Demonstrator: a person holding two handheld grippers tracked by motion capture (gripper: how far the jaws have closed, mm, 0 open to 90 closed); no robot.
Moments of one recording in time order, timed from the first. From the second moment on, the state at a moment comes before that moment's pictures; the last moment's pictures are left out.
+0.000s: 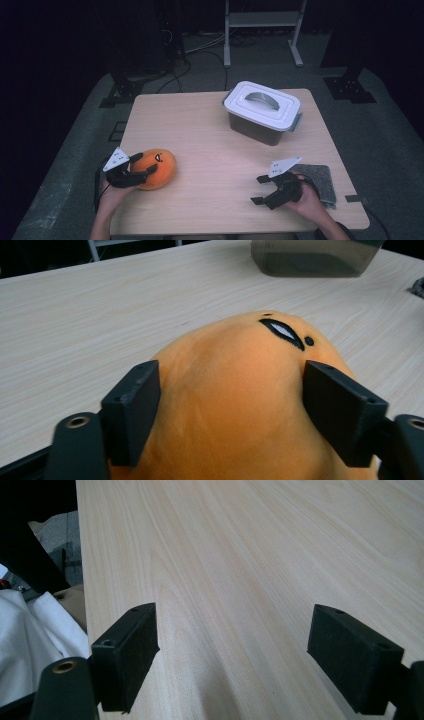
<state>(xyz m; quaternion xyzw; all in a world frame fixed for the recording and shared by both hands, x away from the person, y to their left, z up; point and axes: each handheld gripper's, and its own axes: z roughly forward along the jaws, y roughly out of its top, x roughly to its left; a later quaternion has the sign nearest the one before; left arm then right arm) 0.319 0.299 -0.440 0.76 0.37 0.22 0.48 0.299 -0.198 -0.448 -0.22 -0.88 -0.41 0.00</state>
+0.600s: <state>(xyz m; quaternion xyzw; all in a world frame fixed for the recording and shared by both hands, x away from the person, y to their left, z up) 0.316 0.293 -0.438 0.74 0.39 0.24 0.49 0.298 -0.197 -0.448 -0.21 -0.89 -0.41 0.00</state>
